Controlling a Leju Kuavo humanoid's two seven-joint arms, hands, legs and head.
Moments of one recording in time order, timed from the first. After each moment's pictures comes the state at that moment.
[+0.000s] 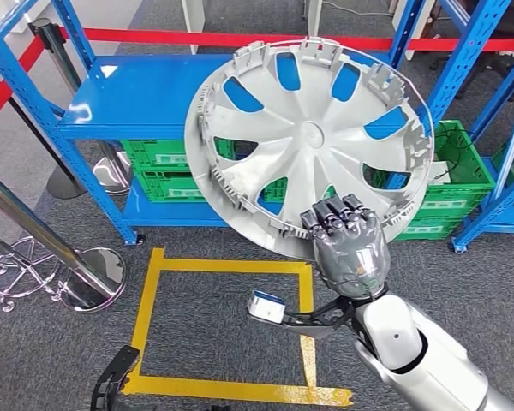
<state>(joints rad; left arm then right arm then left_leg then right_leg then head) 0.12 0.13 -0.40 -0.75 -0.06 0.08 0.21 -0.45 -0.24 0.85 -1.61 1.43 -0.44 0.13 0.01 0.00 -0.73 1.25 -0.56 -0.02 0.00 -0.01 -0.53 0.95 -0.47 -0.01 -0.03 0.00</state>
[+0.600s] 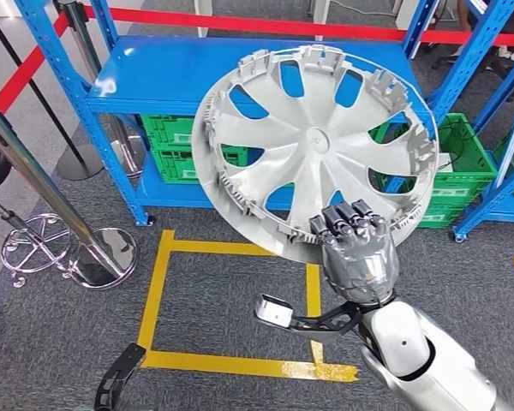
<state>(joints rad) 0.10 0.14 -0.46 -0.75 -0.09 0.09 0.23 -0.42 -0.26 0.82 -1.63 1.45 -0.44 0.15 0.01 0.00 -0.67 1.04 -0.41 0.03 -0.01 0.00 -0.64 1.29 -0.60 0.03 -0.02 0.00</state>
